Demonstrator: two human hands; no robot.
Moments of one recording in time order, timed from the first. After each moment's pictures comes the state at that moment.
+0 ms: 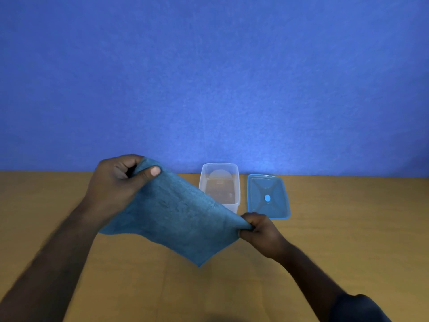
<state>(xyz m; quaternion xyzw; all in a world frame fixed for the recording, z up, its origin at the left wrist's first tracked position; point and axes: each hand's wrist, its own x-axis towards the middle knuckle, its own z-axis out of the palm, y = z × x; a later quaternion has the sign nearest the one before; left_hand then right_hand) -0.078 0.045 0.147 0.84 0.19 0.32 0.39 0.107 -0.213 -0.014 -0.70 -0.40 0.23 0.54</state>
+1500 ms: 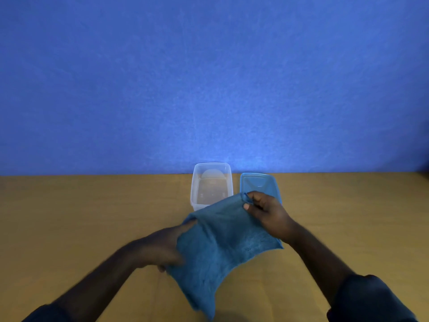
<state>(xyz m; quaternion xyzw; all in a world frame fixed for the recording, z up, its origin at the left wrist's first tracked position) -0.056 -0.009 0.054 0.86 0.18 -0.25 0.40 0.145 -0.224 0.017 -0.76 -0.34 0.19 0.51</state>
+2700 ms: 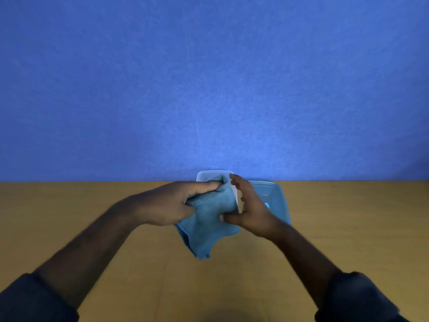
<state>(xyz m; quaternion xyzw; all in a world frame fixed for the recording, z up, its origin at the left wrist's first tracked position) 0.011 0.021 0.143 0.92 0.00 -0.12 0.36 0.148 -0.166 0.040 -0.73 -0.39 0.21 0.53</state>
